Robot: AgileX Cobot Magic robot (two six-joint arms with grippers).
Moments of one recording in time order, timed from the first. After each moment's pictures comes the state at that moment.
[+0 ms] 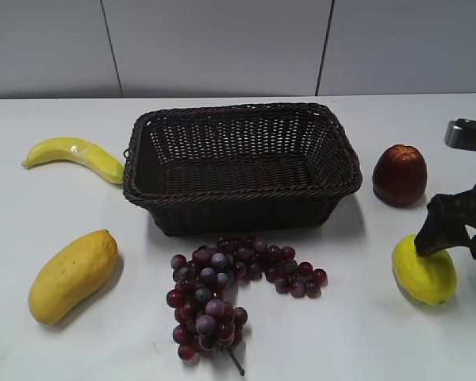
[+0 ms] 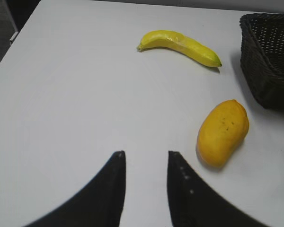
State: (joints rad) left arm -0.03 -0.01 -0.48 -0.03 1.09 0.04; right arm 0.04 1.59 -0.76 0.39 0.61 -0.23
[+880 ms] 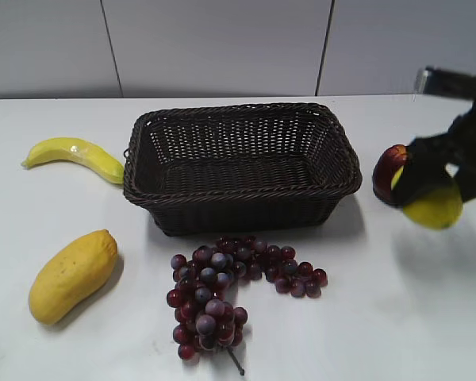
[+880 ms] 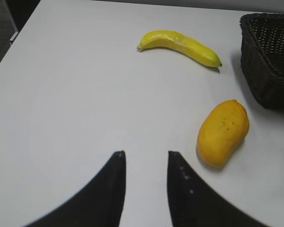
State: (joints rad) left arm -0.03 -0.01 -0.48 -0.03 1.09 0.04; right arm 0.09 1.65 -1.06 0.41 0.89 -0.24
